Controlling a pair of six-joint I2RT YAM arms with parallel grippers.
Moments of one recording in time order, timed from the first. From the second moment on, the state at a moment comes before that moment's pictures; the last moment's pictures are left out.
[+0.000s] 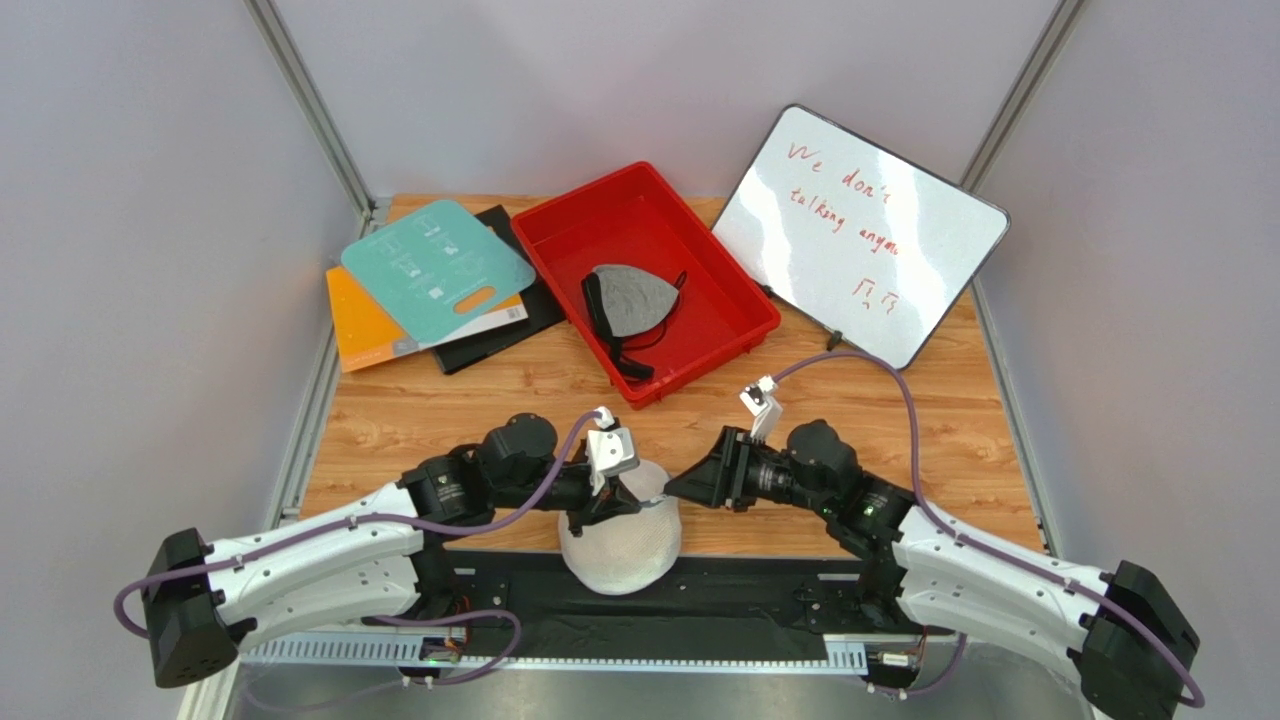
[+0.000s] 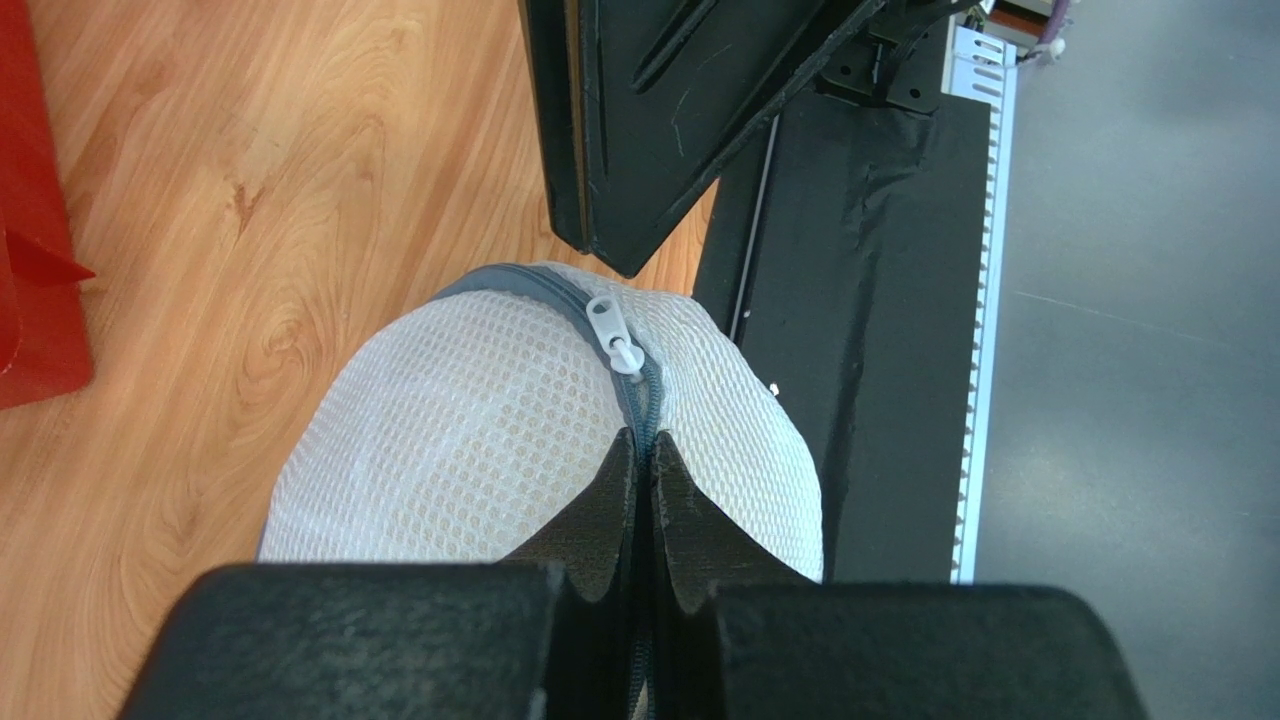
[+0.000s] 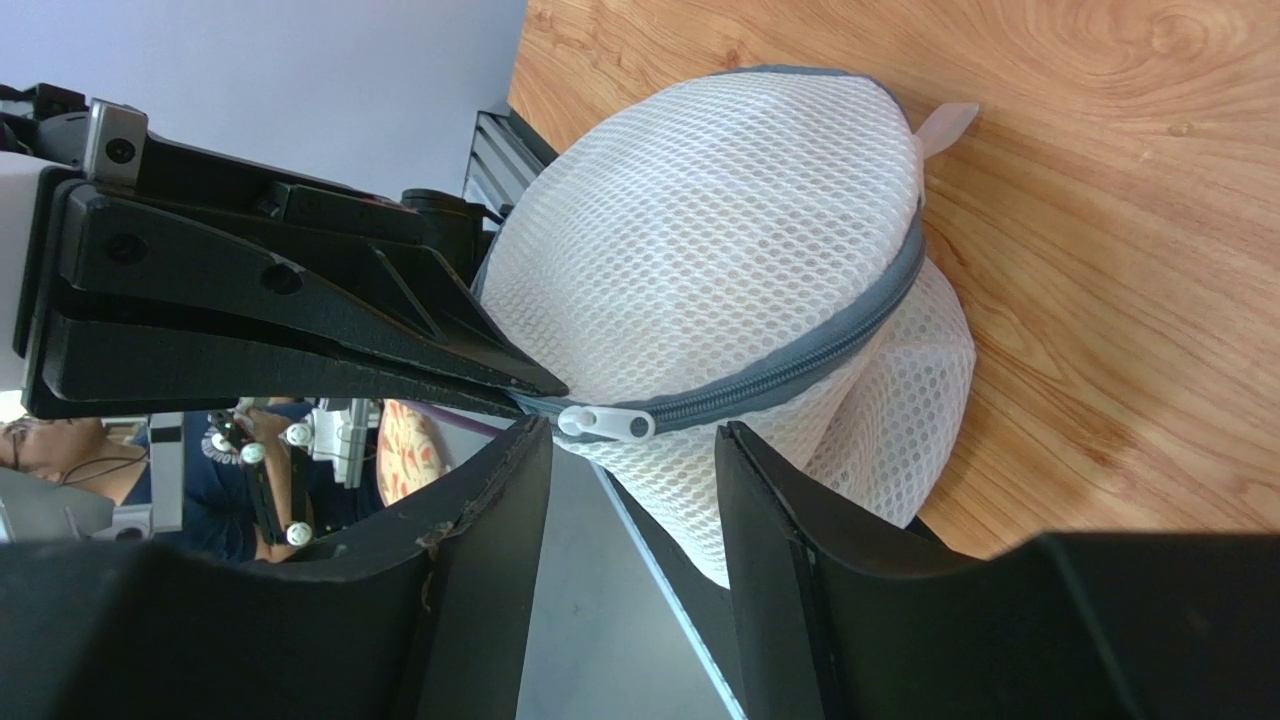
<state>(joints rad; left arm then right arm) -1.05 0.83 0.53 -0.16 0.36 0.00 0.90 0.79 0.31 0.16 -0.30 1.03</state>
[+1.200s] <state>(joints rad) -1.05 0.84 0.50 -0.14 0.36 -0.01 0.96 0.92 0.31 0.29 -0.29 1.08</state>
